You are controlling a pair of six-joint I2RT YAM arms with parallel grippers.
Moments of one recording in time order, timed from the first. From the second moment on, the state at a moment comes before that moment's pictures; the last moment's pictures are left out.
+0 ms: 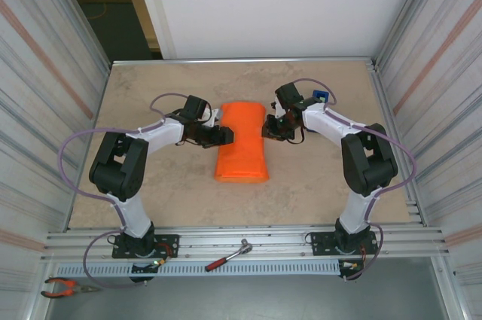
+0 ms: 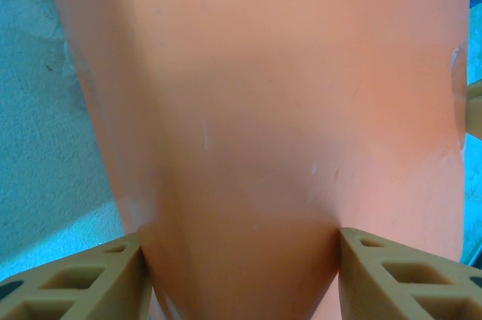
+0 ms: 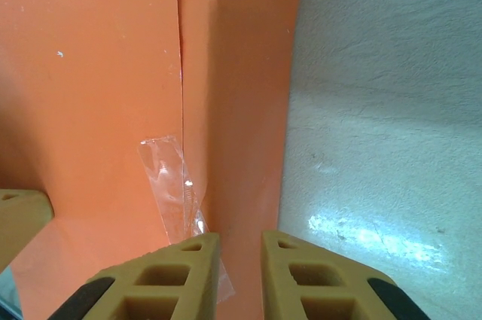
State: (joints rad) left arm -0.42 1.81 1.08 -0.35 0.52 -0.40; right arm 0.45 1.81 1.28 -0.64 -0.34 0.54
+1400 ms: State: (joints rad) left arm -0.42 1.81 1.08 -0.34 0.52 -0.40; right arm 0.38 1.73 1.24 -0.53 -0.42 0.60
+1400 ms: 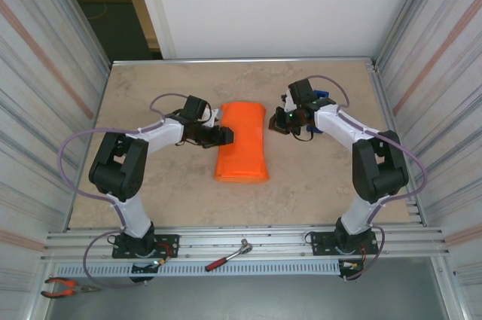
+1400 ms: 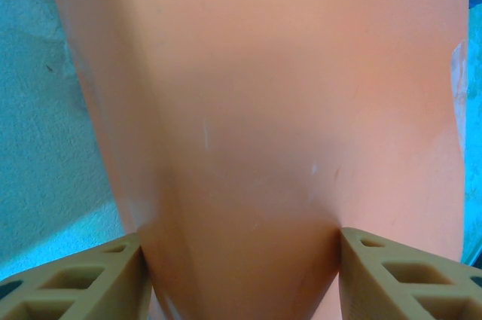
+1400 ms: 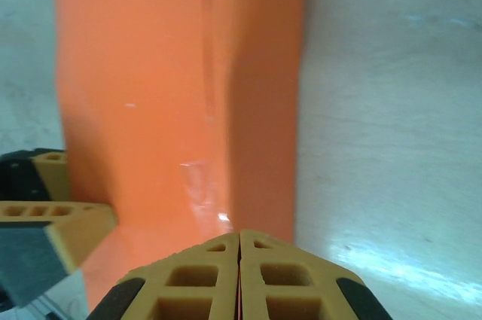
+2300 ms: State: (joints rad) left arm -0.42 1.79 1.09 -0.36 0.52 -0.39; right arm 0.45 1.77 1.24 -0.44 -0.44 0.68
